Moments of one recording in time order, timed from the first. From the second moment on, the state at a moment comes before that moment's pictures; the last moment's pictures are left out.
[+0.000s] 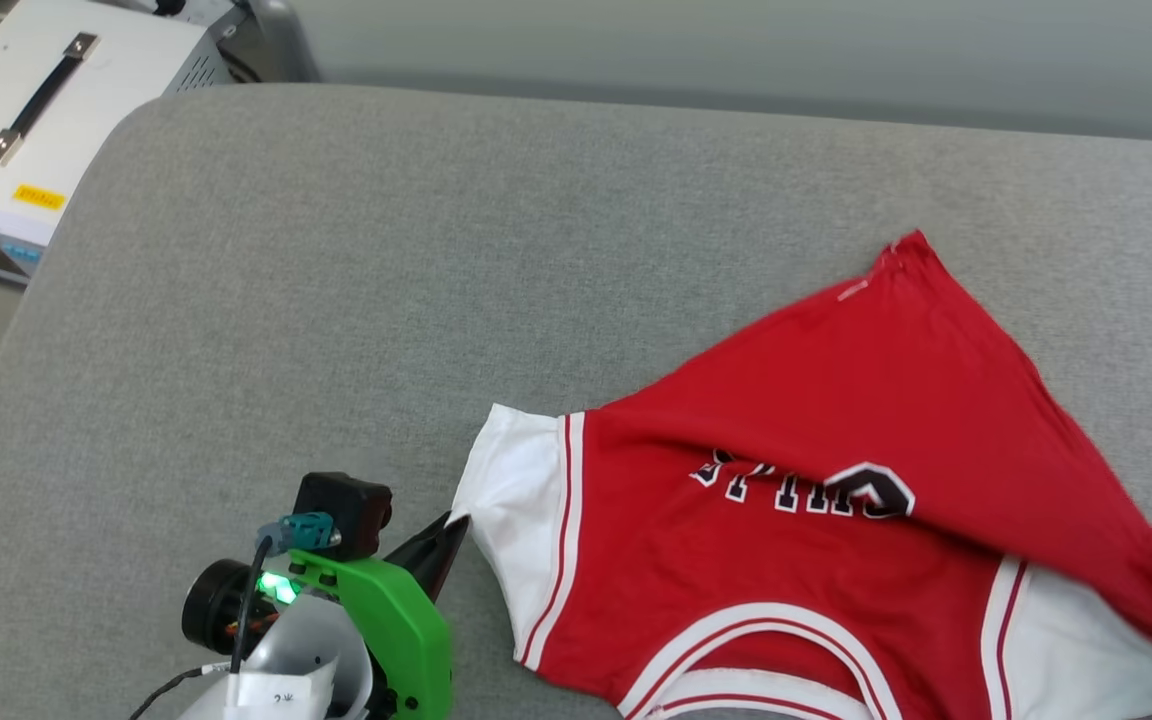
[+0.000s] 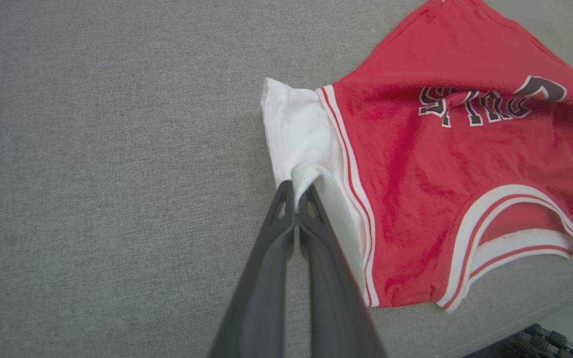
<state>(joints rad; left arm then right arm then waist) -0.15 0.54 -0.60 -0.18 -0.66 0.17 0.32 -0.01 -0.43 -0.28 -0.03 0.59 0.13 1.15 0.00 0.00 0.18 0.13</state>
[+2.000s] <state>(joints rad) -0.27 0.45 -0.67 -0.29 -0.62 0.13 0.28 -0.67 -0.50 -0.06 0.20 0.44 0.13 1.20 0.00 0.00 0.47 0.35</state>
